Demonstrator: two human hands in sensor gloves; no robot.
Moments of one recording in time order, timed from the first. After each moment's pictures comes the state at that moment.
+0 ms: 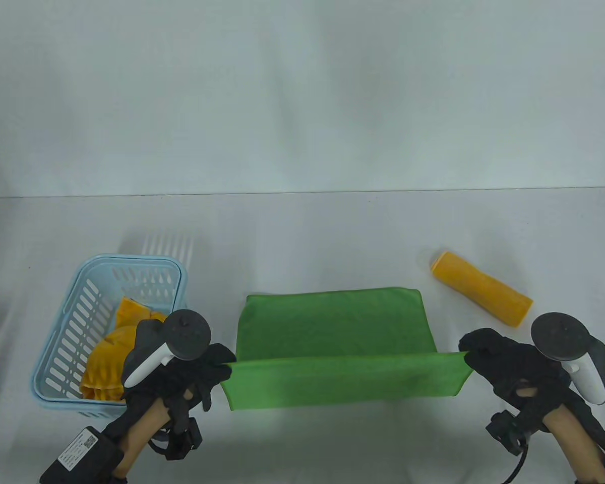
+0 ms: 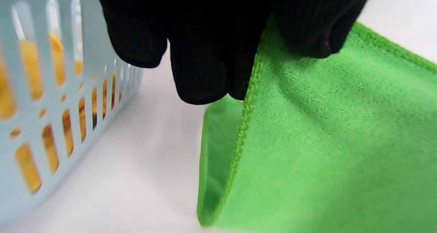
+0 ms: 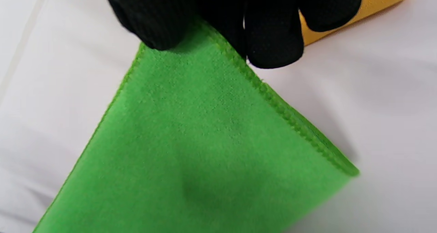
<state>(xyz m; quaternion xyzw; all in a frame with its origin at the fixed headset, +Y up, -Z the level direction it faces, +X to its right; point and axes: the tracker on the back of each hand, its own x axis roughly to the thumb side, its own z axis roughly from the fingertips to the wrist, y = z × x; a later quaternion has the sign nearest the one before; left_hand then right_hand) -0.211 -0.630 -0.301 -0.19 -0.05 0.16 0.97 0.311 -0.639 -0.290 -0.02 0.11 0.90 0.42</state>
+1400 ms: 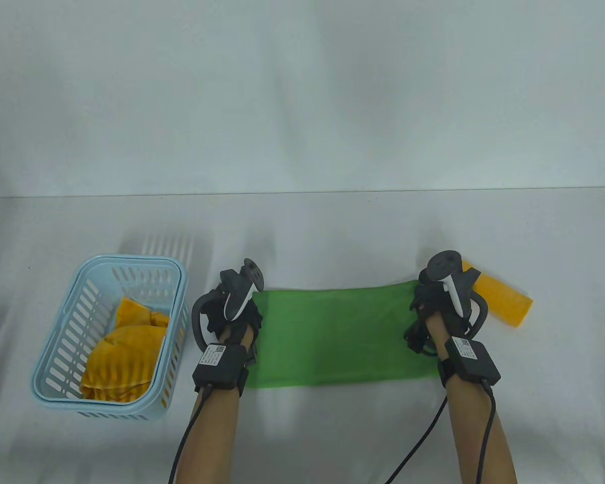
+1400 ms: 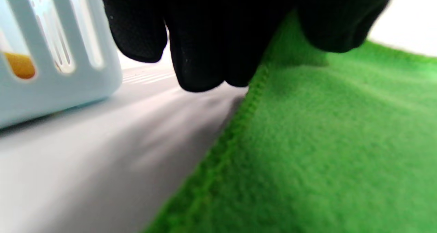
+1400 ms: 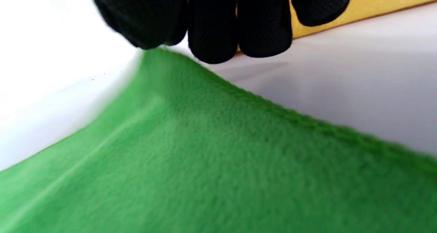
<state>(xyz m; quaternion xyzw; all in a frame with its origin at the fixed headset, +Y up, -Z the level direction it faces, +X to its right) -0.158 -0.742 -0.456 -0.10 0.21 0.00 0.97 0.250 -0.736 -0.459 -0.27 0.04 0.94 0.19</state>
